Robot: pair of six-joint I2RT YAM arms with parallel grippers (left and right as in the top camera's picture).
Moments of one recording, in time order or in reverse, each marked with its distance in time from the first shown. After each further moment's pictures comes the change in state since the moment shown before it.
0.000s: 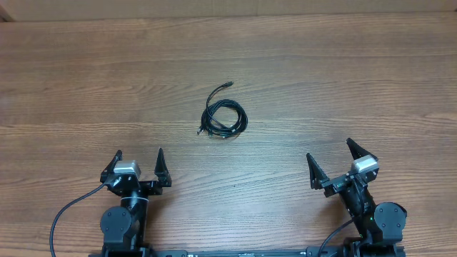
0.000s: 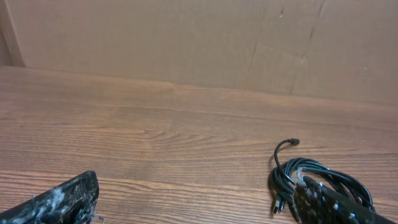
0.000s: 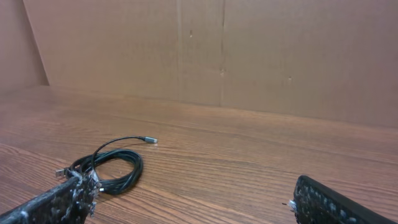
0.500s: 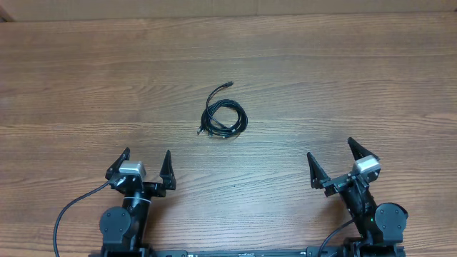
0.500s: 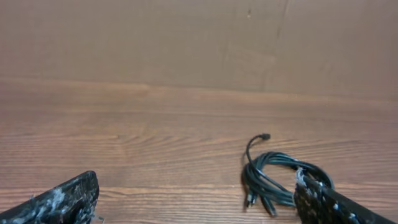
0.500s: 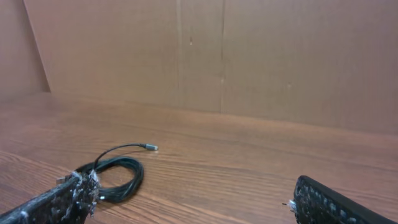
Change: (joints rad) left arm 0.000 0.000 0.025 -0.013 0.116 0.008; right arm 0.000 0.000 0.000 0.025 0.001 0.020
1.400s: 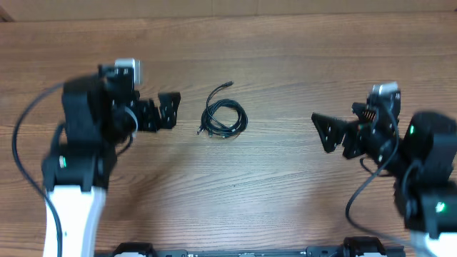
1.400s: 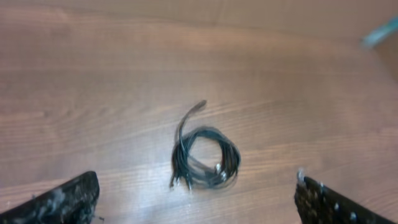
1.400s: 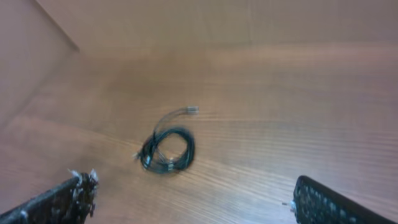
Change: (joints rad) left arm -0.015 1.125 1.208 -0.681 0.241 -0.042; right arm 0.000 0.859 1.040 -0.751 -0.112 0.037
